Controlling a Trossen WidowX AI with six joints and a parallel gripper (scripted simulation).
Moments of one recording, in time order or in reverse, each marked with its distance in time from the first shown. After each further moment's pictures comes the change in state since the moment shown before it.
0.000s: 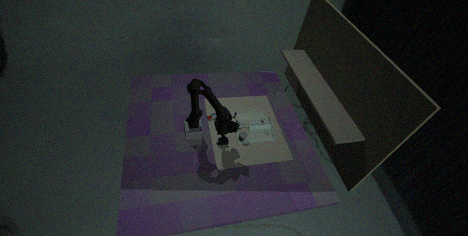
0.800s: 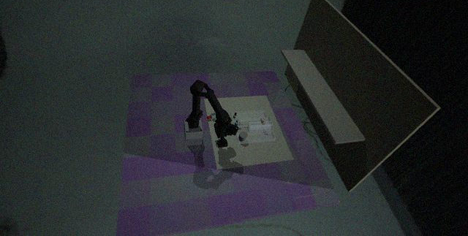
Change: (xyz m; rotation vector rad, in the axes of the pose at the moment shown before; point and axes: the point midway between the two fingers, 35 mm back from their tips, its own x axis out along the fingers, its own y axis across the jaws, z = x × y) arm 0.028 0.001 -0.002 0.003 0.007 0.005
